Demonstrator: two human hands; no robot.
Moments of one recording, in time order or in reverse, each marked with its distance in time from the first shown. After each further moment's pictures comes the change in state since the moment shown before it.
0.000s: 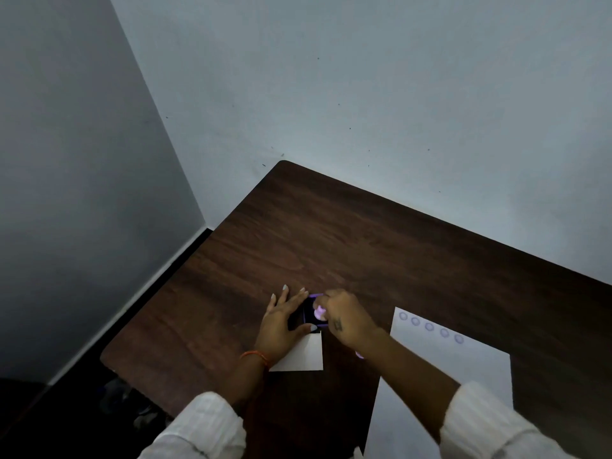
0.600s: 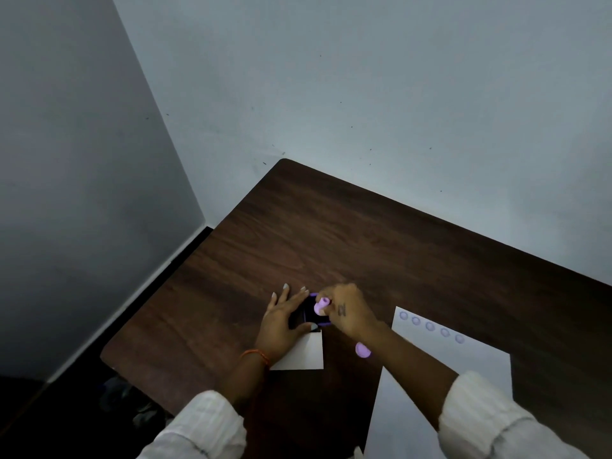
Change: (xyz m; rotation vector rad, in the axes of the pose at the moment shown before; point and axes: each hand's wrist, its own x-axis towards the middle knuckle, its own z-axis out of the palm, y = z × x) left_hand -0.001 0.007 -0.002 0.012 0.006 -0.001; right_hand 0.014 -0.001 -0.004 0.114 0.009 0.114
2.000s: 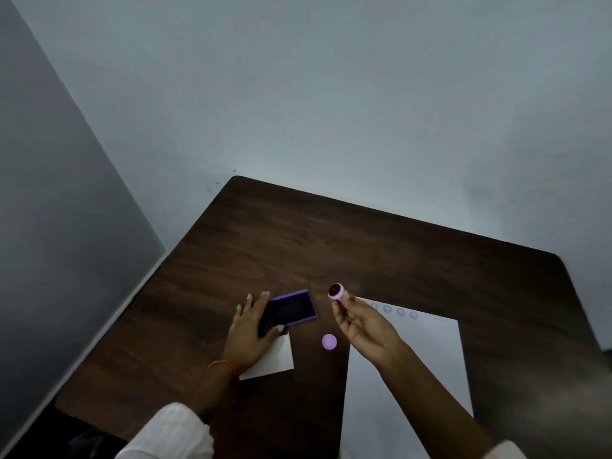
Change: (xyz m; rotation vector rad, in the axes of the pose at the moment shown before) left_hand -0.004 0.007 -0.002 0.169 -0.065 -0.022; right_hand -0.092 0.032 -0.032 1.990 0.232 0.462
